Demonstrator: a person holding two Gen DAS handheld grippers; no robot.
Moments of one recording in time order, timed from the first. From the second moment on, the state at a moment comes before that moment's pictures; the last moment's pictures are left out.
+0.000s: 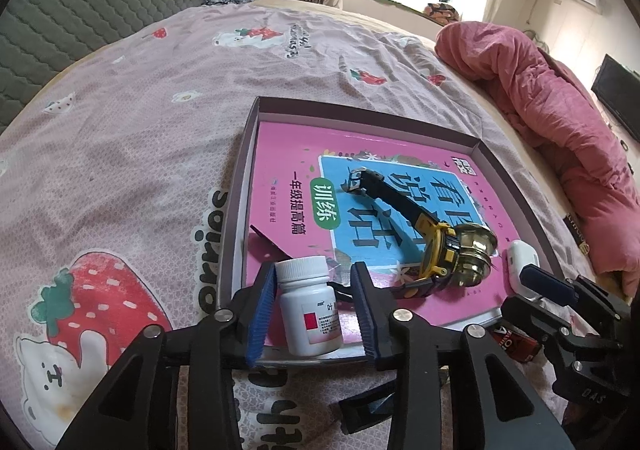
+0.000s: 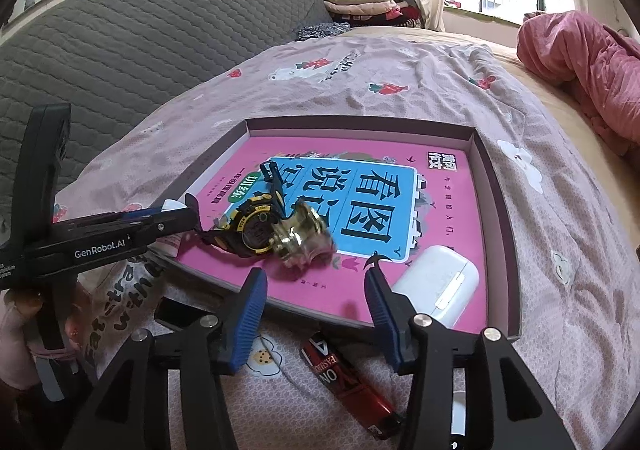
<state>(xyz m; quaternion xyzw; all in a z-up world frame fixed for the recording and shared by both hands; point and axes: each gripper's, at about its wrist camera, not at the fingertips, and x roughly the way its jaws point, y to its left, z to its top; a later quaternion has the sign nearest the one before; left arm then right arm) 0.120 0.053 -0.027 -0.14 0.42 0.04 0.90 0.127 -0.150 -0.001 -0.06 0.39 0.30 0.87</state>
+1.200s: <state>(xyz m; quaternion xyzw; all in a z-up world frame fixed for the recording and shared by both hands) 0.116 0.048 -0.020 -0.14 0.41 0.03 0.90 0.132 -0.157 0.003 -0.05 0.38 0.28 0.88</state>
